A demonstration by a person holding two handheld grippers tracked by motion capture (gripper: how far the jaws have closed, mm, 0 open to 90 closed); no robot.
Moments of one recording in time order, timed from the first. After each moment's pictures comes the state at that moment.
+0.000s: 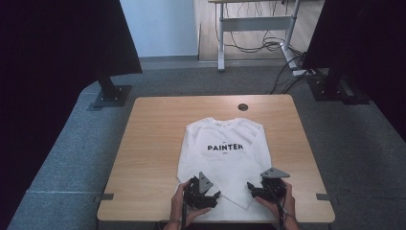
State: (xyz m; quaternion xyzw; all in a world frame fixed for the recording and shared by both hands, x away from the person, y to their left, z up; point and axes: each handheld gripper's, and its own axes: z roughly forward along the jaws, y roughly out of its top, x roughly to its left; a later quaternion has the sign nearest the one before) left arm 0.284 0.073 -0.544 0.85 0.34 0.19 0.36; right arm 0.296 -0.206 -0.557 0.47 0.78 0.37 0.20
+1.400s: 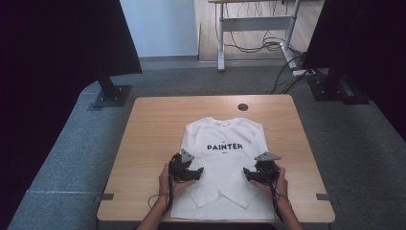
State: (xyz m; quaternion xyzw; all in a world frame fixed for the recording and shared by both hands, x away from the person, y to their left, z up) left arm 0.371 0.128 -0.549 0.82 0.40 0.18 0.36; right arm 0.354 -0.194 -0.556 0.47 0.78 0.36 0.21
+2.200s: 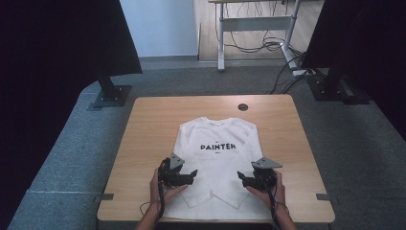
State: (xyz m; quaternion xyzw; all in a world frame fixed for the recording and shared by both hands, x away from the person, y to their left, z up) left arm 0.335 0.154 -0.532 0.80 0.40 0.20 0.39; right arm 0.320 -0.183 -0.537 0.43 0.77 0.42 0.20
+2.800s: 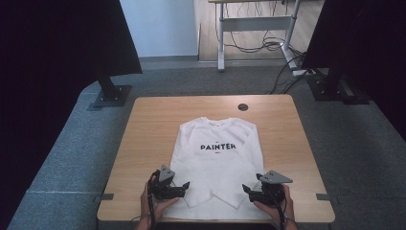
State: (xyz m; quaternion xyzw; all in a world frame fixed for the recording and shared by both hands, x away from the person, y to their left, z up) left arm 0.306 0.177 -0.544 0.80 0.43 0.18 0.39; right arm 0.279 -0.199 -0.542 0.42 0.77 0.43 0.19
